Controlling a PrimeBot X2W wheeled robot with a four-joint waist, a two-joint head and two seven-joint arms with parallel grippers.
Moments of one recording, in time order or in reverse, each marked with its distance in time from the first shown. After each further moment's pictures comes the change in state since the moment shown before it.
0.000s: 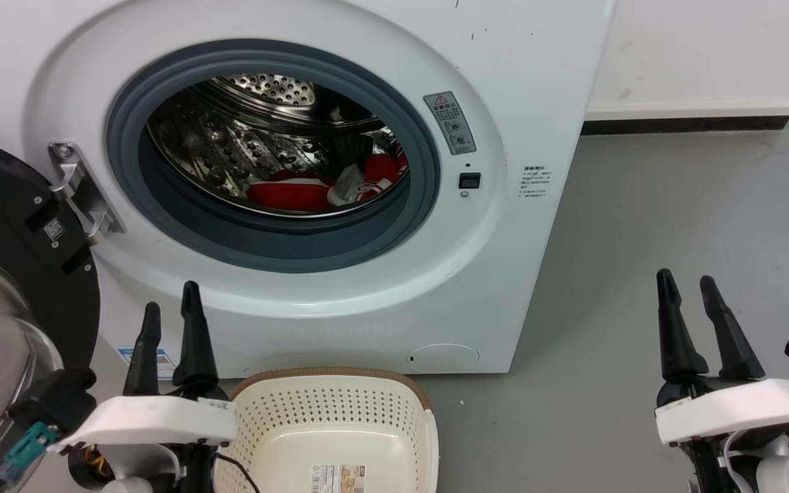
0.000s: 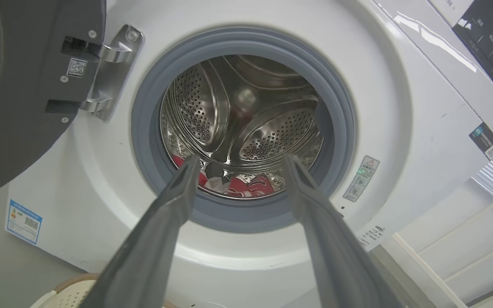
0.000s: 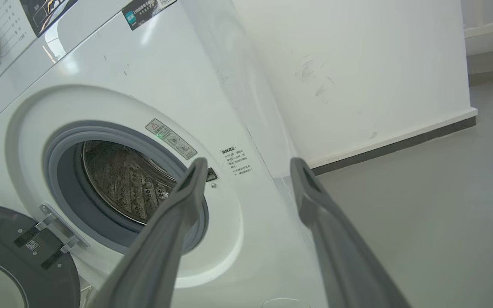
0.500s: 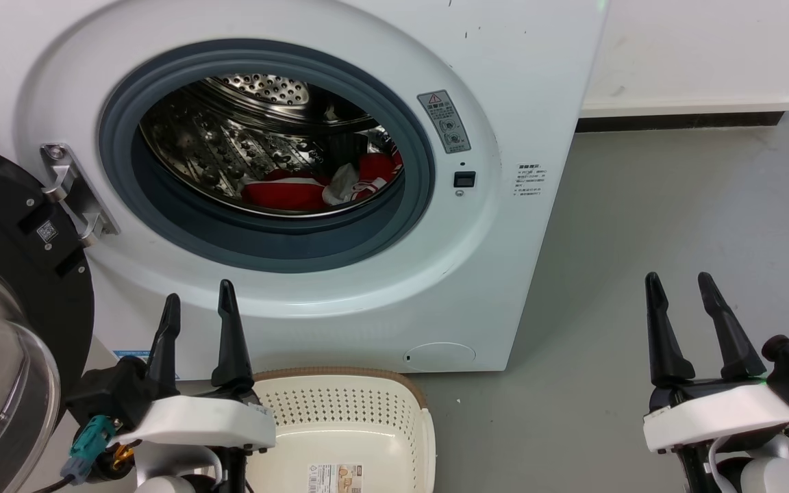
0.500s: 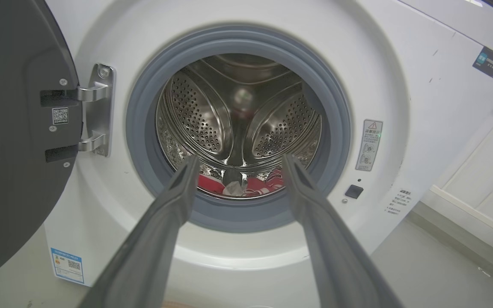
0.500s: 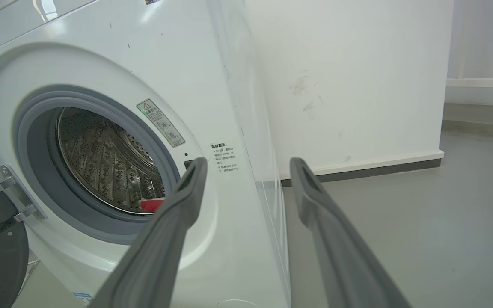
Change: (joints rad) left arm 0.002 0.052 -0.151 -0.038 0.244 0.126 -0.041; right arm 0.006 0.000 0.015 -0.003 -0.224 0.000 -0.040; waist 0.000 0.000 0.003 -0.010
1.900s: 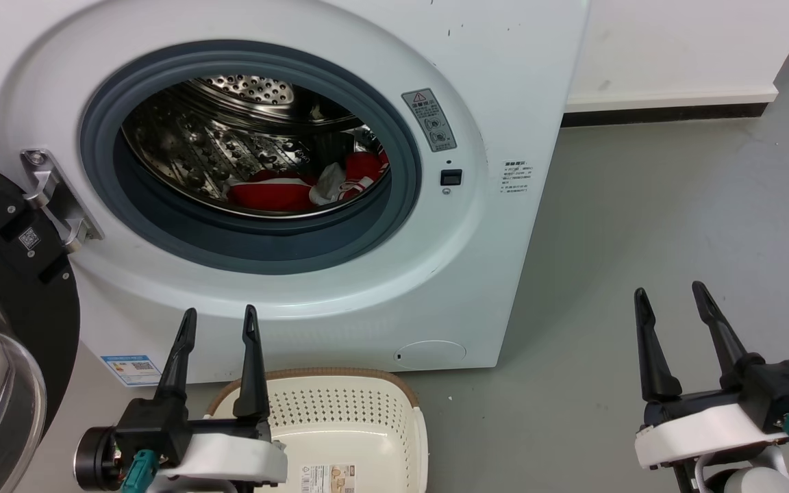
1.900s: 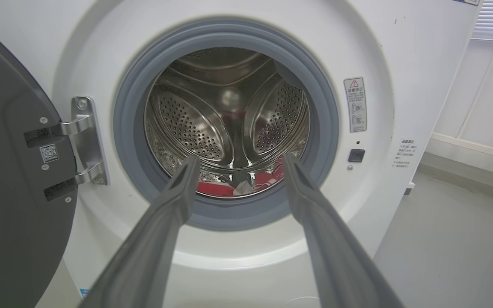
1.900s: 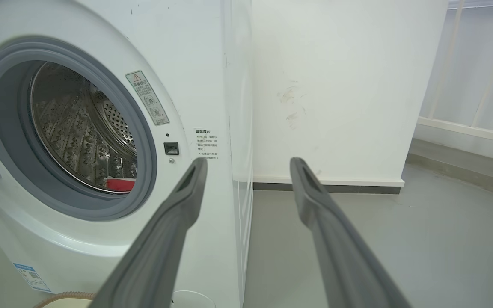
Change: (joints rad) left arm 0.048 -0.038 0.025 0.058 0.300 -0.104 -0.098; right arm 0.016 0.000 0.003 0.039 -0.228 0.000 -0.098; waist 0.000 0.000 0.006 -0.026
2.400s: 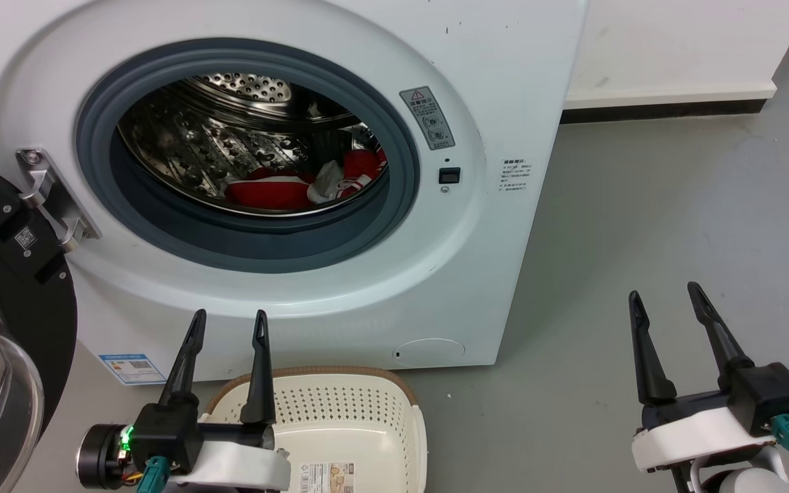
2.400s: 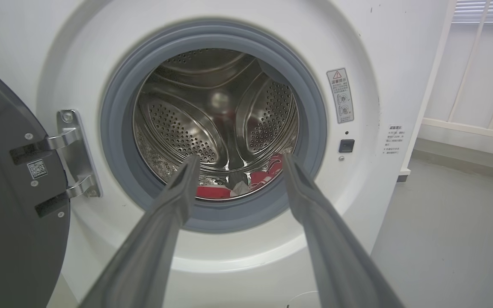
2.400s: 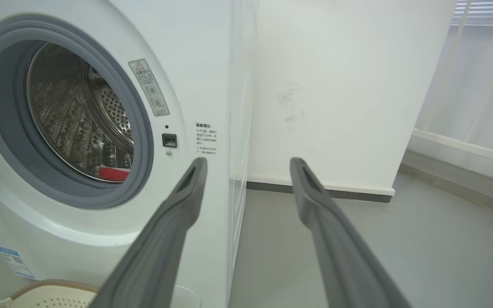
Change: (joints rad) left arm 0.009 -0.010 0.009 0.003 0.082 -0.039 -0.020; right arm 0.000 0.000 0.002 0.008 -0.077 0.000 -0.021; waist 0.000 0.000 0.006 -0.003
